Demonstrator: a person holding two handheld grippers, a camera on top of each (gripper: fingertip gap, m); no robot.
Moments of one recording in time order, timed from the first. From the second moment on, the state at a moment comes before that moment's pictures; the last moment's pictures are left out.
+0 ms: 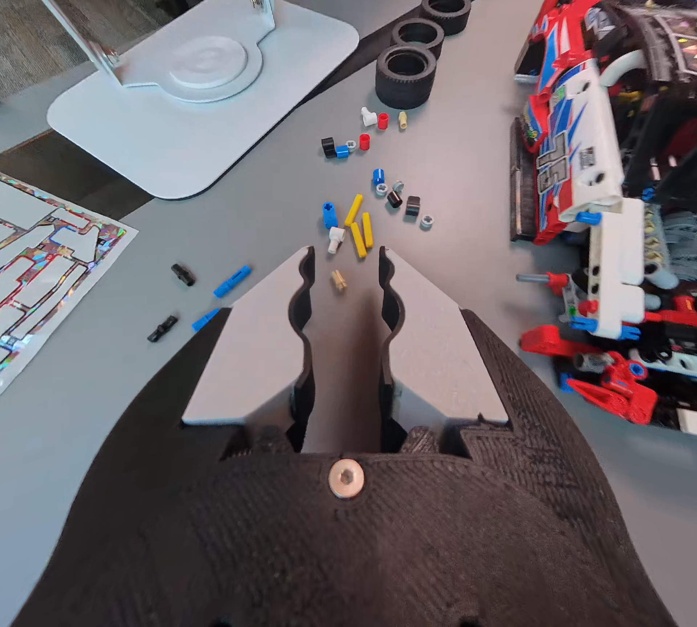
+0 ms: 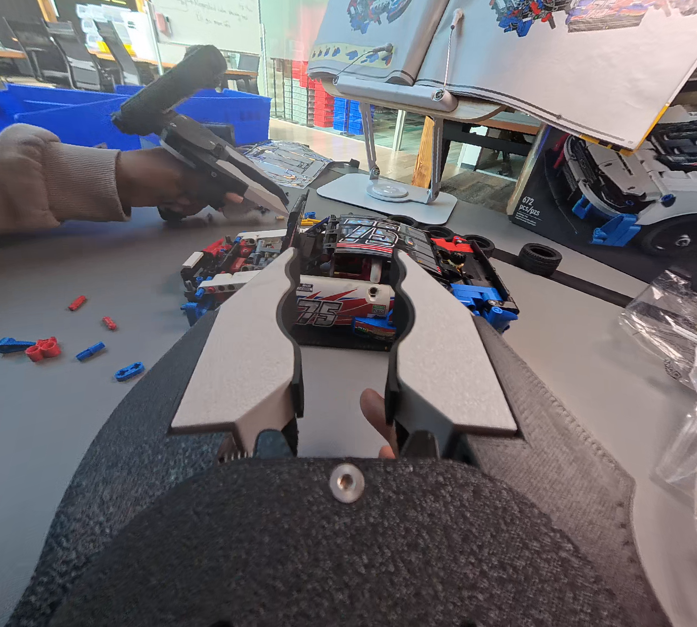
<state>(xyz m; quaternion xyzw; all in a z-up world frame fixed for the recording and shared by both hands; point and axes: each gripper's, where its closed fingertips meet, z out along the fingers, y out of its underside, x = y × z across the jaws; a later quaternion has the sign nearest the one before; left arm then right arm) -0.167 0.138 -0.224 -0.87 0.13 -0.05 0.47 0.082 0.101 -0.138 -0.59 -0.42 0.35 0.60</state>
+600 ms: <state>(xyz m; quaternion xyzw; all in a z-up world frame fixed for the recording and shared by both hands) -0.173 0.170 -0.239 -0.89 0.17 -0.01 0.42 0.083 0.106 -0.144 -0.59 -0.42 0.34 0.60</state>
